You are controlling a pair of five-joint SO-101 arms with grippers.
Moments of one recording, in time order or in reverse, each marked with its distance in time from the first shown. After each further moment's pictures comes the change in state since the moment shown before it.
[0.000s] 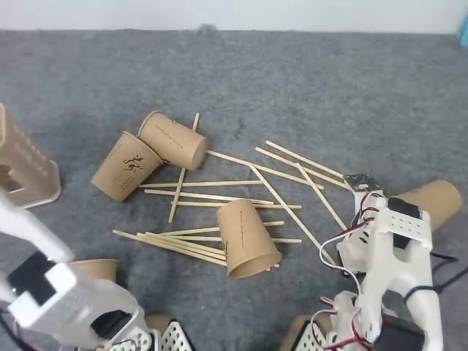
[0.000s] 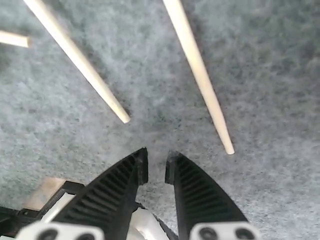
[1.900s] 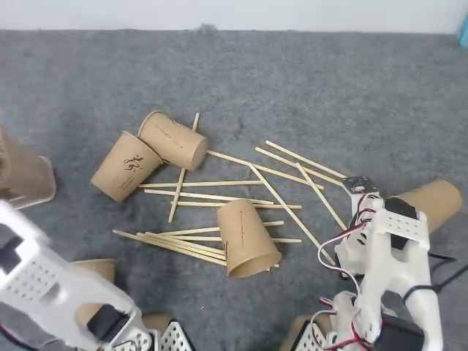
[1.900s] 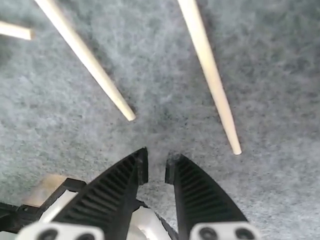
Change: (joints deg) left arm -5.2 19.7 -0.1 4.7 -6.9; right arm -0.9 0.0 1.0 0.0 0.2
